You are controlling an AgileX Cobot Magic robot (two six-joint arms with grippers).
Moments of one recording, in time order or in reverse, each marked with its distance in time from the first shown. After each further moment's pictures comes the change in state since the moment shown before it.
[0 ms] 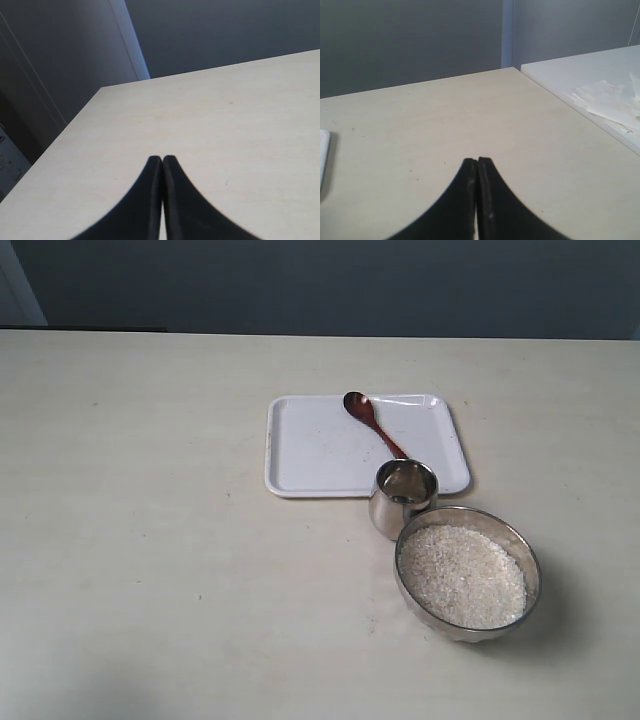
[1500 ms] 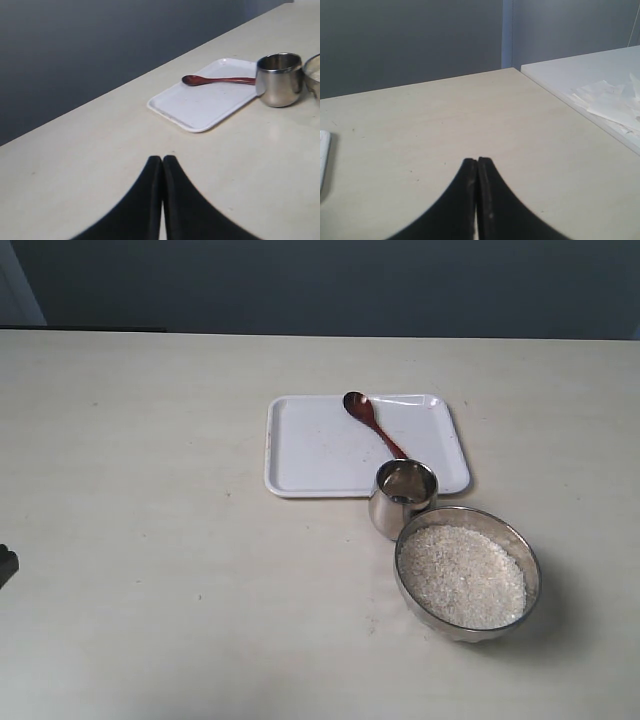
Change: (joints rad) left arm -0.762 0.000 0.000 0.000 0.000 0.000; right arm 0.000 0.000 0.000 0.000 -0.002 0.002
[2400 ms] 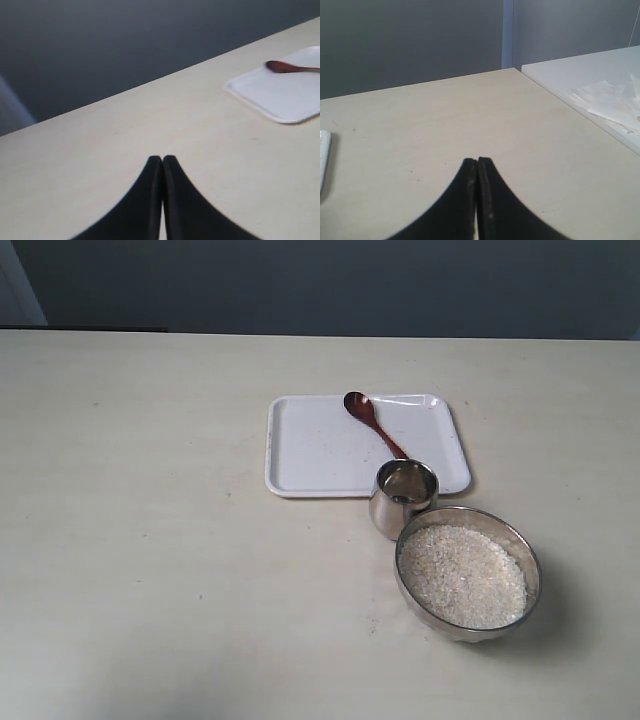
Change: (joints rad) left arm 0.296 0.000 0.000 0.000 0.000 0.000; right arm 0.000 0.000 0.000 0.000 0.000 0.000
